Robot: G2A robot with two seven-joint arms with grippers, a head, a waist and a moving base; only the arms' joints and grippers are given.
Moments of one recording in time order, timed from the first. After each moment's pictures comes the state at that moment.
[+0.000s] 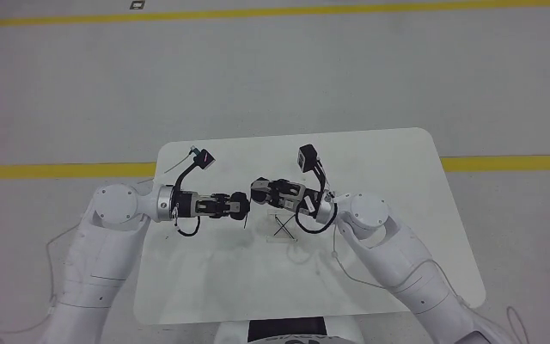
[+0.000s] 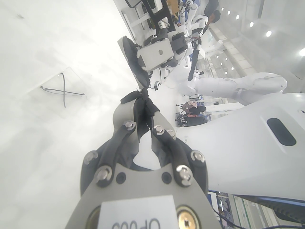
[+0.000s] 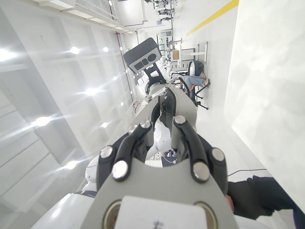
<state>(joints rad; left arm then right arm) 1.31 -1.06 -1.41 -1.62 -0.26 -0.34 -1.39 -1.25 -1.25 0.97 -1.64 0.43 0.09 0.67</state>
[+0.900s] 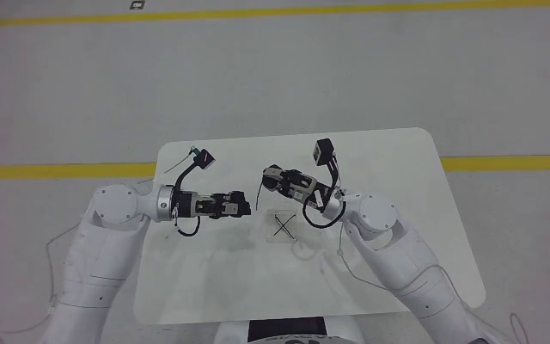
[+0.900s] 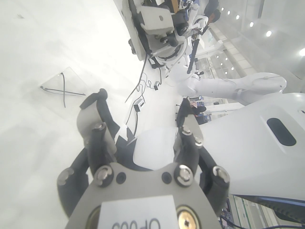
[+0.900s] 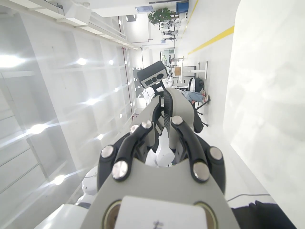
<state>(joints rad) 1.31 -1.06 -1.41 -1.62 -0.26 -0.34 -1.39 -1.30 -1.24 1.03 -1.67 0.40 0.03 0.55</state>
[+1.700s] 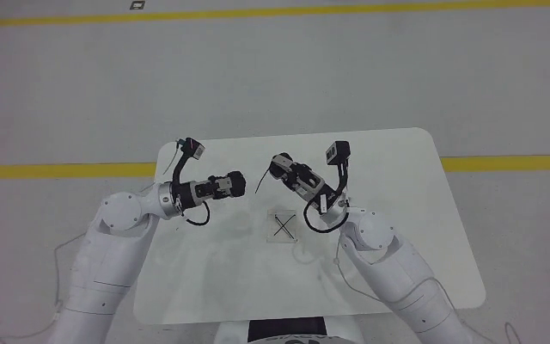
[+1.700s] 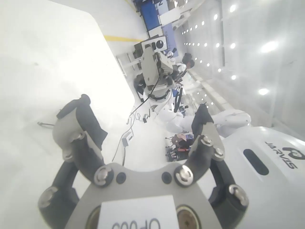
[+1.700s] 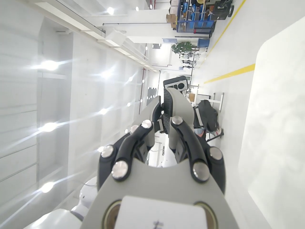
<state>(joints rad) 1.36 -1.08 -1.38 -1.61 -0.37 -0.34 -1.07 -1.37 -1.26 1.01 -1.70 0.37 -0.21 0.32</state>
